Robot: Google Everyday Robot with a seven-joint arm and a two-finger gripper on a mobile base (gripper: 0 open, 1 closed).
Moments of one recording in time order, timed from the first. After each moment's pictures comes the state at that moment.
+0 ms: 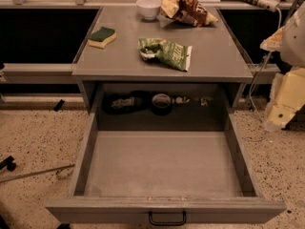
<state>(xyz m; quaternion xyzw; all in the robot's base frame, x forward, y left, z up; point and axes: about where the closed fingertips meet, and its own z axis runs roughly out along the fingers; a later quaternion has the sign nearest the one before) 0.438 -0.217 0.976 -0.60 0.78 -0.03 0.16</state>
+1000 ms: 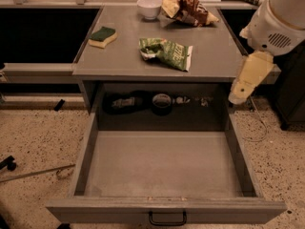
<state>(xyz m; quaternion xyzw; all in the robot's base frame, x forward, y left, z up) 0.516 -0.200 0.962 -0.58 0.79 -0.04 0.19</state>
